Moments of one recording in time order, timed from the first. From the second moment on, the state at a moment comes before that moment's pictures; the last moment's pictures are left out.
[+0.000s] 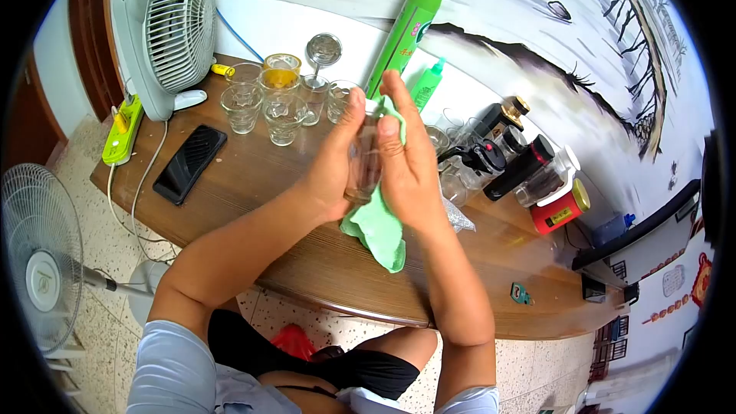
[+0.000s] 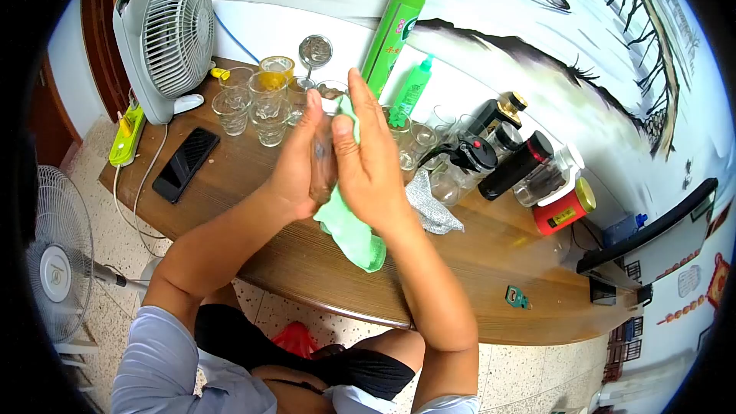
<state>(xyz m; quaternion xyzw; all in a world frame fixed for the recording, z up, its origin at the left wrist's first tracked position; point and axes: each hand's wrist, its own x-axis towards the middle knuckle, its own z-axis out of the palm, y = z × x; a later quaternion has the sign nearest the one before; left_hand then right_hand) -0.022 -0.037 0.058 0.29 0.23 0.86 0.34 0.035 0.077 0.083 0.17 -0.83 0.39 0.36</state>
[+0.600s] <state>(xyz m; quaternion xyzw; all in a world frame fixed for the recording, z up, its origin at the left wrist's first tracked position) -0.017 -0.036 0.059 0.27 0.26 0.85 0.37 0.040 0.073 0.095 0.17 -0.88 0.21 0.40</state>
